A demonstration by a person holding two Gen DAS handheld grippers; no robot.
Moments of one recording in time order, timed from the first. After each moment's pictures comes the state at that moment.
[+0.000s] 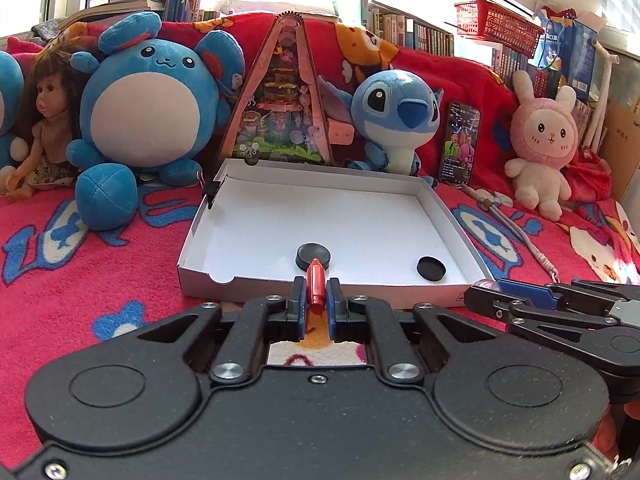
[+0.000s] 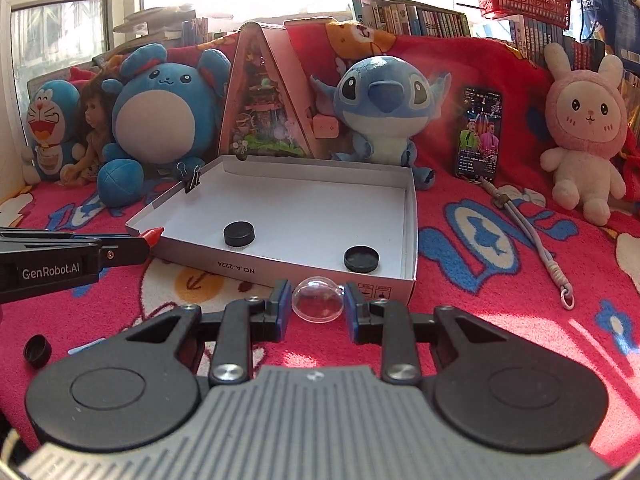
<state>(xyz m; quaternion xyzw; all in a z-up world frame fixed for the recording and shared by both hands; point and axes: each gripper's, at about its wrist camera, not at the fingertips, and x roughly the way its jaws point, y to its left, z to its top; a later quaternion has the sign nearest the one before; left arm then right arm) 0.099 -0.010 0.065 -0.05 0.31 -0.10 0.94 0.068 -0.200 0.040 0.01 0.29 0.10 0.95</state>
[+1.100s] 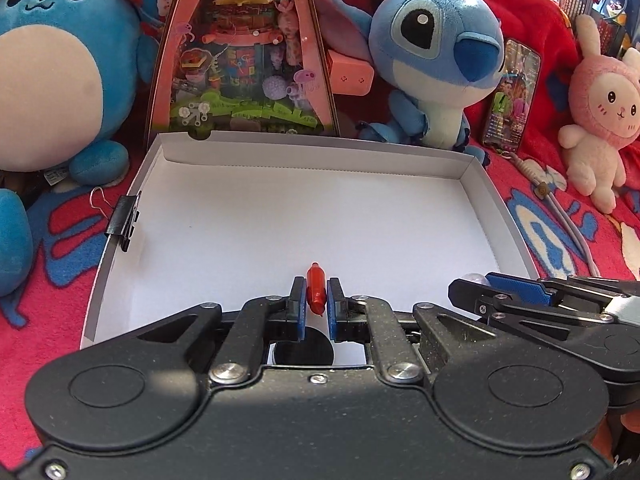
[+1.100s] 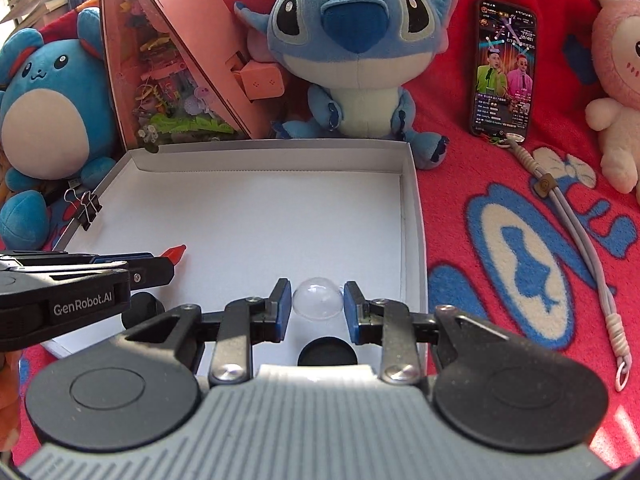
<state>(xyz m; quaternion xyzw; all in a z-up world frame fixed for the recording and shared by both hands) 0.284 -0.048 0.024 -0.03 0.44 -0.10 0.89 0.234 -0.204 0.017 0.04 0.43 0.07 0.90</state>
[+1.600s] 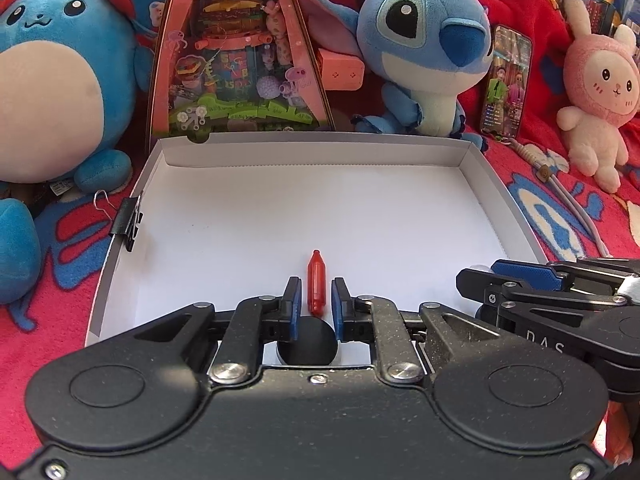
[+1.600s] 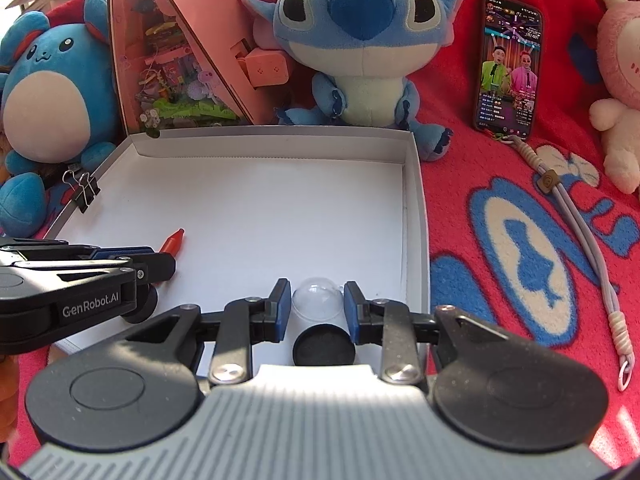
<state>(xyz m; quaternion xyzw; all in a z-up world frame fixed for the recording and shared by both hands) 0.268 -0.051 0.024 0.01 0.42 -0.10 0.90 0.224 -0.207 0.013 0.04 0.42 0.08 0.91</state>
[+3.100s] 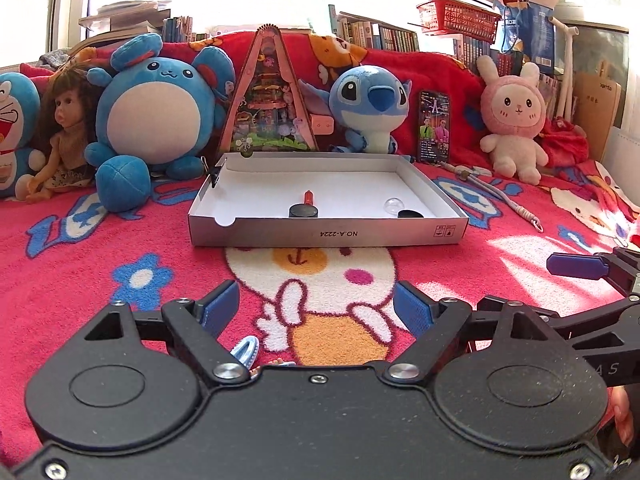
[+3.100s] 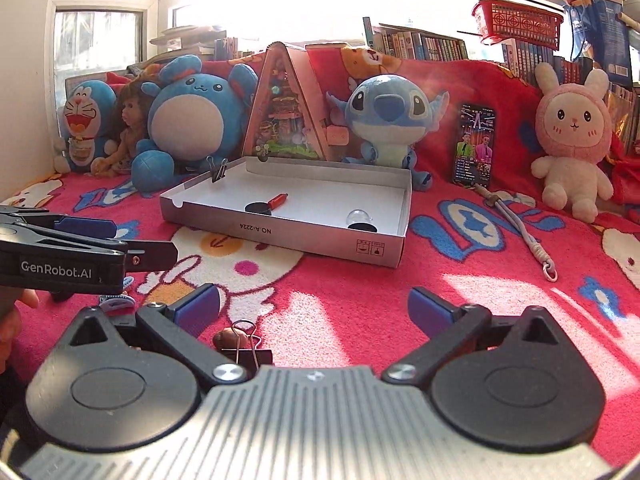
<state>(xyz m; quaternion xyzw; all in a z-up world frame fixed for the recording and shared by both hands) -0.003 -0.012 0.029 0.00 0.26 -0.10 0.96 -0.022 -0.216 0.012 -0.01 0.23 0.11 0.97</state>
